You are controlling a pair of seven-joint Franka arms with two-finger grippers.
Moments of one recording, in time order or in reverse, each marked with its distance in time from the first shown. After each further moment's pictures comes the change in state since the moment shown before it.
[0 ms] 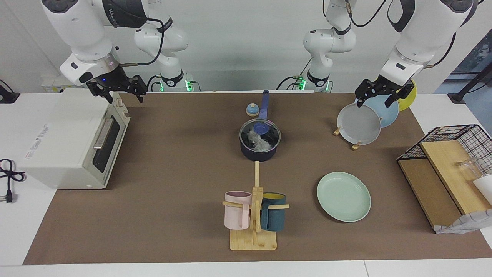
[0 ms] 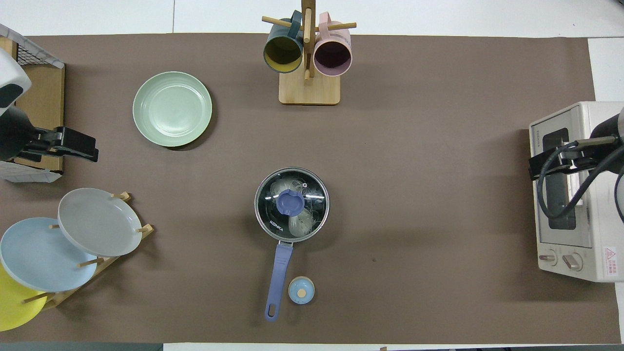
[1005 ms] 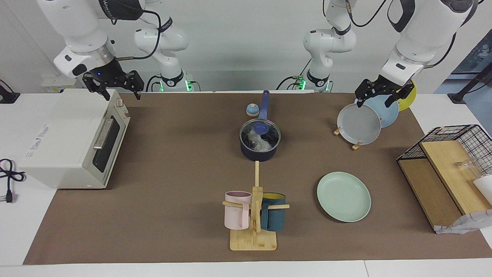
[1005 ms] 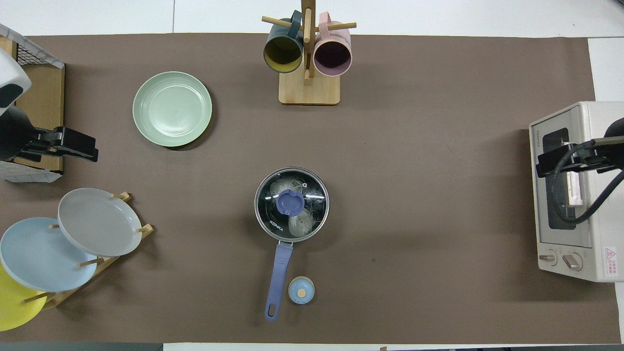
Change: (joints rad) left arm 0.000 0.000 0.000 0.000 0.000 0.000 0.000; right arm 0.004 -0.020 -0.017 0.011 0.020 0.010 0.000
